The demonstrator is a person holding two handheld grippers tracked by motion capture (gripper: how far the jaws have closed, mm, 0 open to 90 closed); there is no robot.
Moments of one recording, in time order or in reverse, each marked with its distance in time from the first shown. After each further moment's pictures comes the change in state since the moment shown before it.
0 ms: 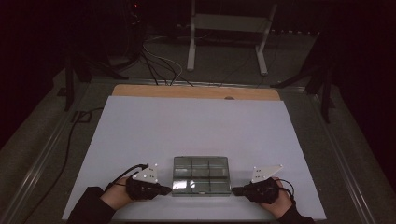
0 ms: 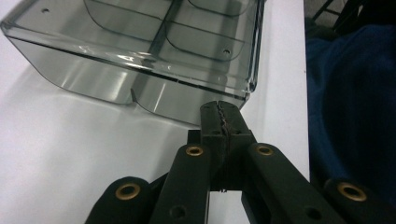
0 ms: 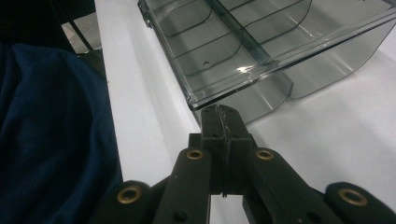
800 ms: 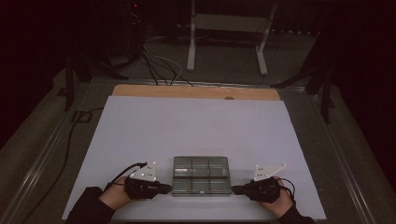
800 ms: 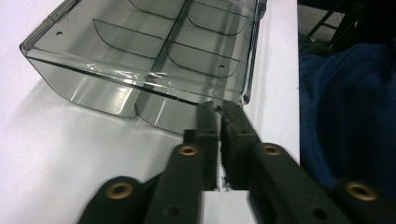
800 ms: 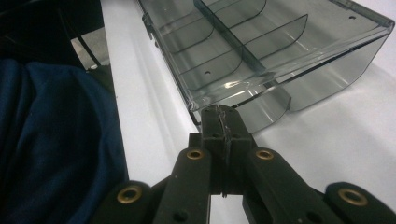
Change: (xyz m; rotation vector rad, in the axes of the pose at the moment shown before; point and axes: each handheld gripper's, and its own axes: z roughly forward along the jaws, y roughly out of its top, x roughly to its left) left arm -0.002 0.004 -0.006 -0.038 0.005 -0.014; right arm 0.000 0.003 -0.005 -0.049 0.017 0.021
